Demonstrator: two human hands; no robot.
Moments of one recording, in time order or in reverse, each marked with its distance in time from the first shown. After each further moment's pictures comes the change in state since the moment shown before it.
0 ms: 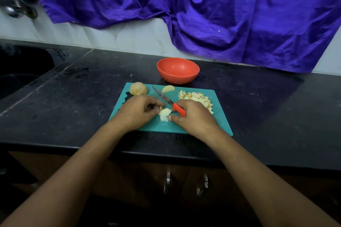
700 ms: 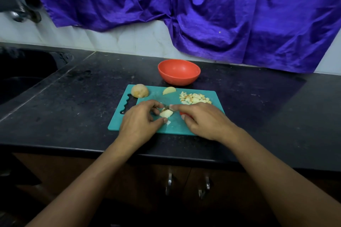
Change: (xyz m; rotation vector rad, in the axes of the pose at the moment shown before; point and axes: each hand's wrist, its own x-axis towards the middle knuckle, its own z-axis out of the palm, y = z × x) left_hand -0.033 0.027 0.016 0.009 0.237 -0.084; right_hand -0.002 0.025 -0.020 -0.272 -0.027 -0.352
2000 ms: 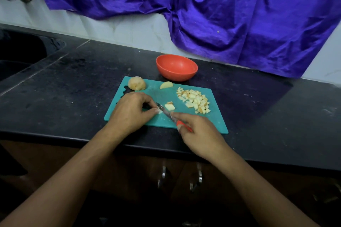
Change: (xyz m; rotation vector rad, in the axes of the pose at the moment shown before) left_hand 0.013 -0.020 -0.009 -0.015 -0.040 0.084; right_hand -0.045 -0.050 0.008 0.307 0.017 0.304
